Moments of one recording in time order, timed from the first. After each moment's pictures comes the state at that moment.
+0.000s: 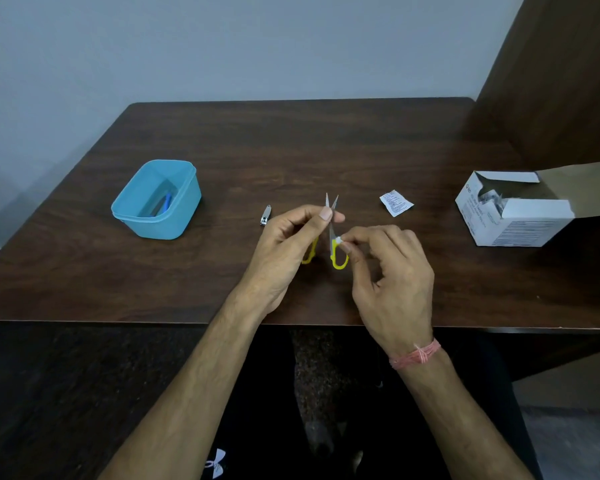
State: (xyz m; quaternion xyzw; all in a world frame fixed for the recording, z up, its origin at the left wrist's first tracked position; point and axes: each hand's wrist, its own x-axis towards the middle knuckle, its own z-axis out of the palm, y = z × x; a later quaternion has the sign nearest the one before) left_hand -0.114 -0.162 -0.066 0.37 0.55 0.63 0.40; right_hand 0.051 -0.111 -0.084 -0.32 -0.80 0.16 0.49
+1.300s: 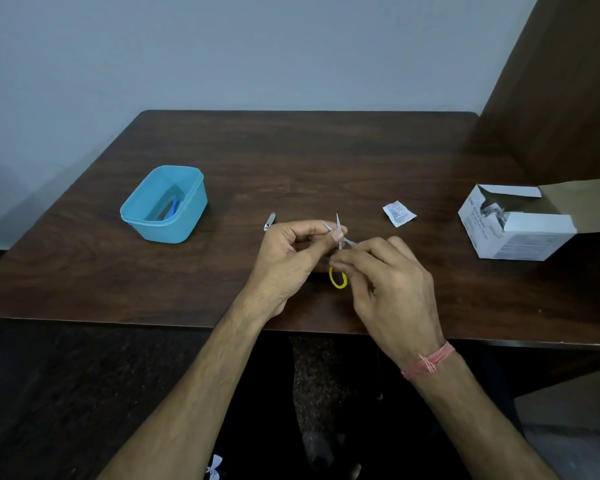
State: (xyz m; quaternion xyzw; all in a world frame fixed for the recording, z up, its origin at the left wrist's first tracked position) left_hand -0.116 -0.155 -0.076 0.37 0.56 0.64 0.36; right_hand 0.060 -0.101 -0.080 -0.26 -0.87 0.10 0.41
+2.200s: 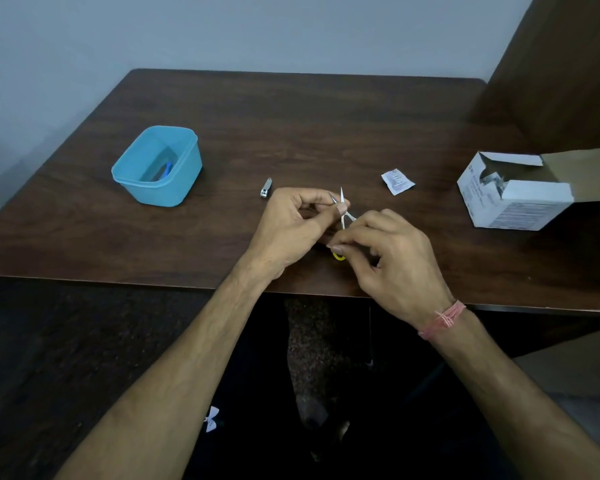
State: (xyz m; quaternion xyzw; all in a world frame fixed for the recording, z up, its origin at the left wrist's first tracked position) left_hand -0.110 -0.153 -0.074 0.44 0.62 0.58 0.30; right_hand 0.076 -0.086 -0.080 -0.21 -0.91 0.16 0.33
